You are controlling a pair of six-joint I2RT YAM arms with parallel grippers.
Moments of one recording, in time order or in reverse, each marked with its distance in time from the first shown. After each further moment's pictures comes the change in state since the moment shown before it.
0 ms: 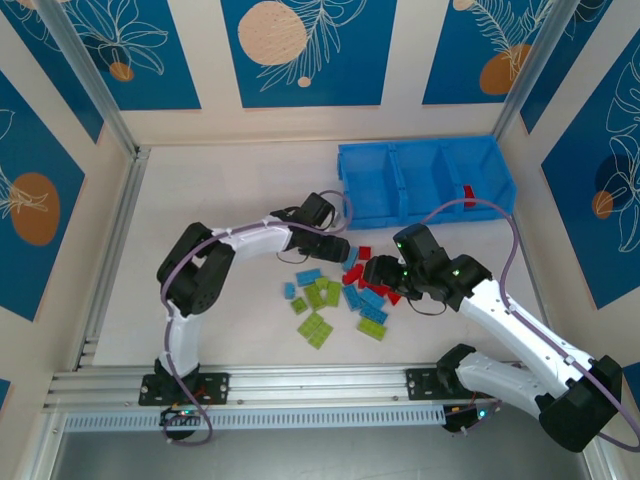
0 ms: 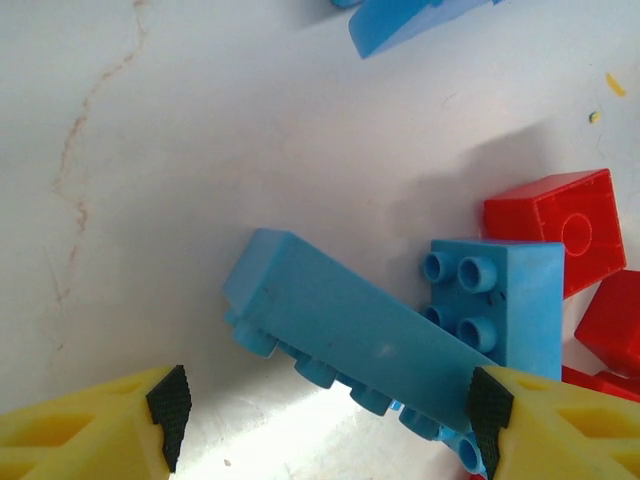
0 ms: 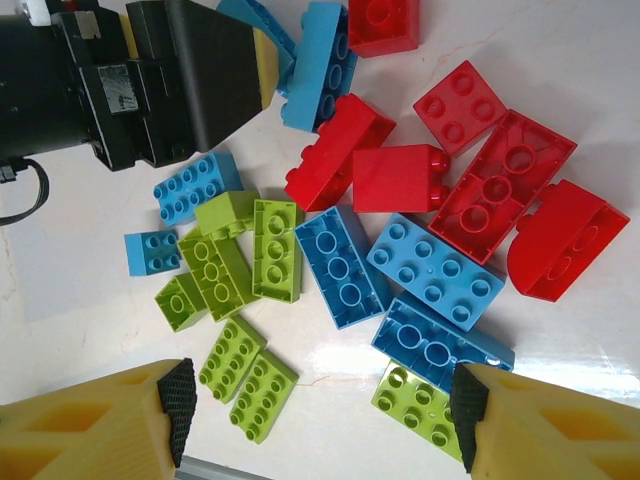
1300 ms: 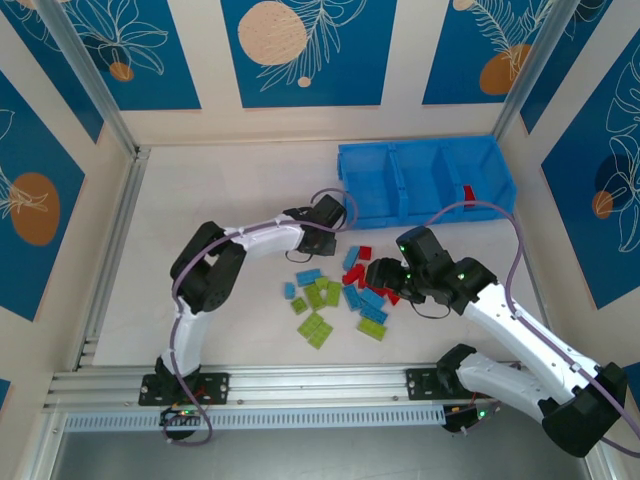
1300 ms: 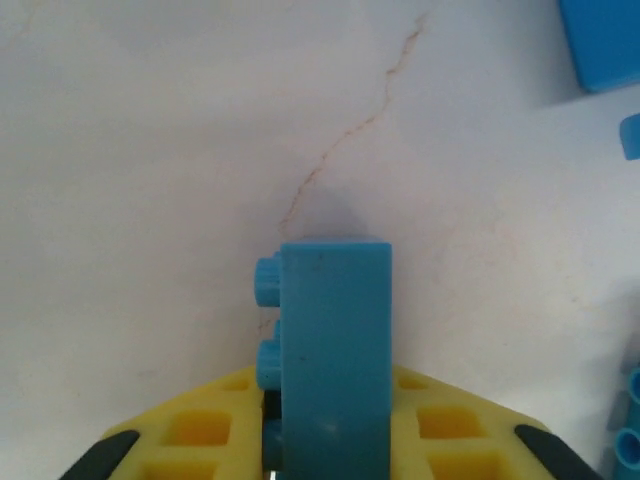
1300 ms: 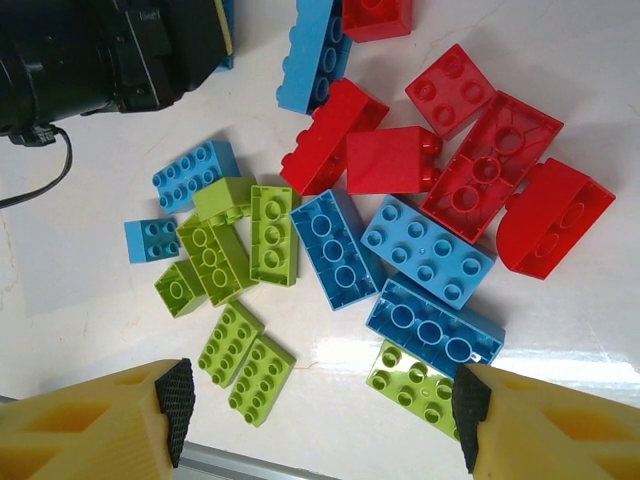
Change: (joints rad) left arm -0.046 0.064 0.109 -0.137 -0.355 -0.123; right arm 0.013 -0.037 0.004 -0.045 0.003 0.011
